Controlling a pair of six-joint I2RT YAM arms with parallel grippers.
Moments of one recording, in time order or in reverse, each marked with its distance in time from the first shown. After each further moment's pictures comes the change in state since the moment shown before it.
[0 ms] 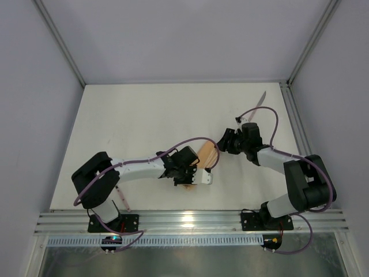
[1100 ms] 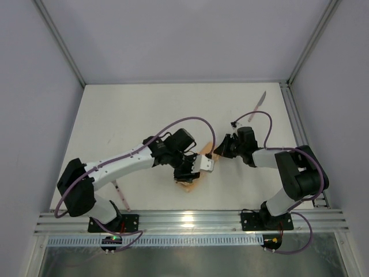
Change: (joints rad) left arm 0.028 -0.125 0.213 -0.302 0.237 -0.018; right arm 0.031 0.146 -0.031 0.137 -0.042 0.032
